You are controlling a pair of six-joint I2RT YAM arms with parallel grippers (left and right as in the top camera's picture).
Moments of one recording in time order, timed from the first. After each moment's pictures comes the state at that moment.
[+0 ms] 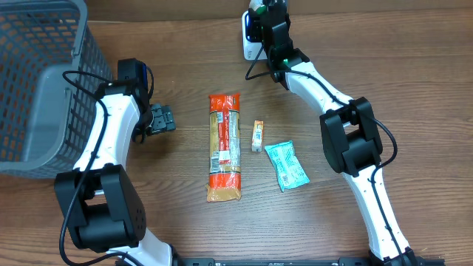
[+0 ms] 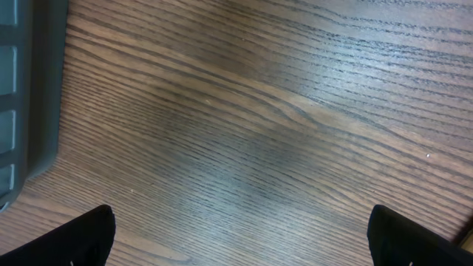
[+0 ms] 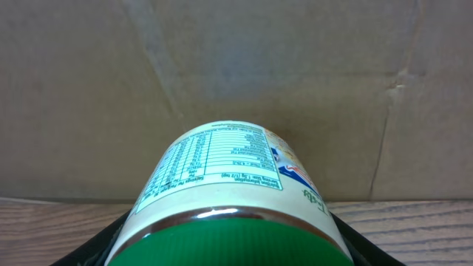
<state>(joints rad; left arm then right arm) 0.12 1.79 1.35 -0.99 -0.18 -0.20 0.43 2.63 2.19 0.15 0.25 0.33</state>
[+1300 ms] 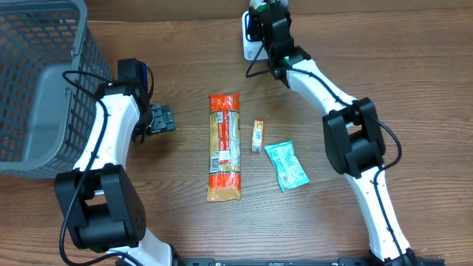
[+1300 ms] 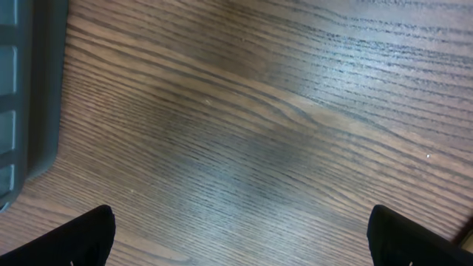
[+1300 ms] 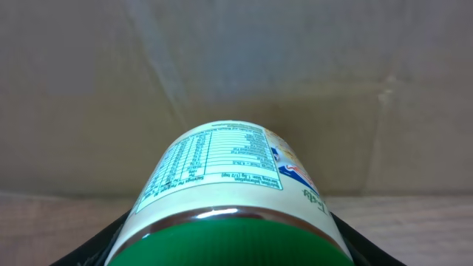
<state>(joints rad) 0.12 1.79 1.35 -0.99 -0.18 -0.20 0.43 2.57 2.18 0.03 0.25 0.32</state>
